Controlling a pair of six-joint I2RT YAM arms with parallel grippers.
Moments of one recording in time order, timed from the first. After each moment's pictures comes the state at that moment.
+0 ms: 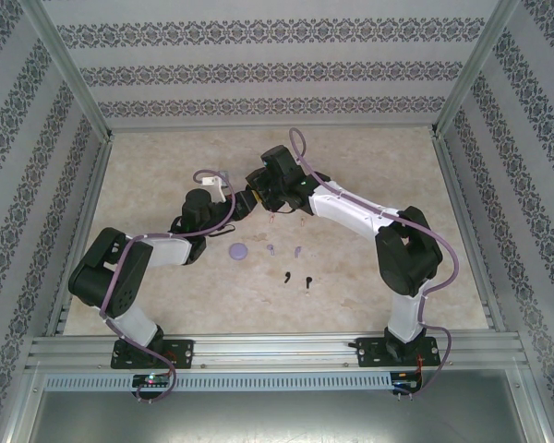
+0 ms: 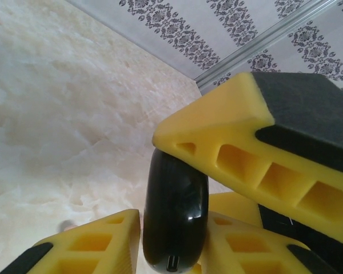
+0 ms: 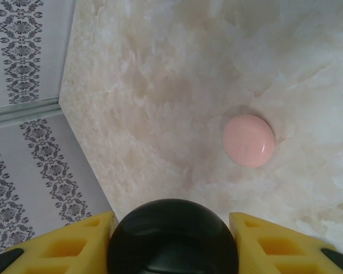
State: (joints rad) left arm -0.38 1.65 0.65 0.81 0.37 -0.82; right arm 0.68 1.89 1.48 -0.33 -0.09 1.52
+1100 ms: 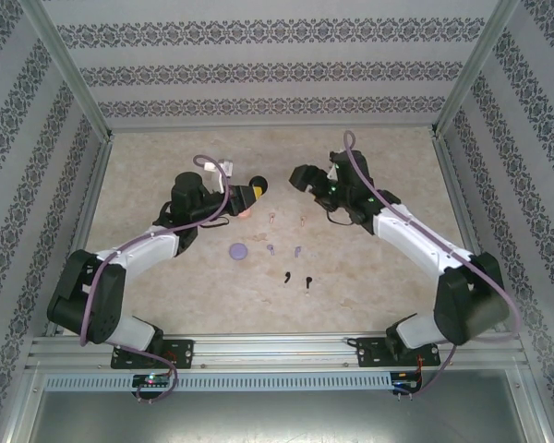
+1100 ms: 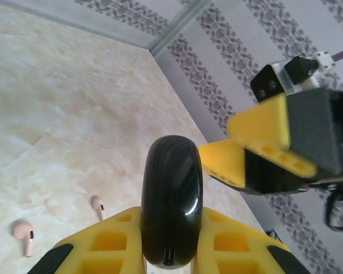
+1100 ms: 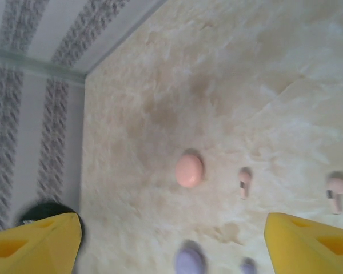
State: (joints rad) left arm -0.34 1.46 0.79 0.44 0.65 -0.64; right arm 0.42 1.41 1.01 -0.17 -0.32 0.86
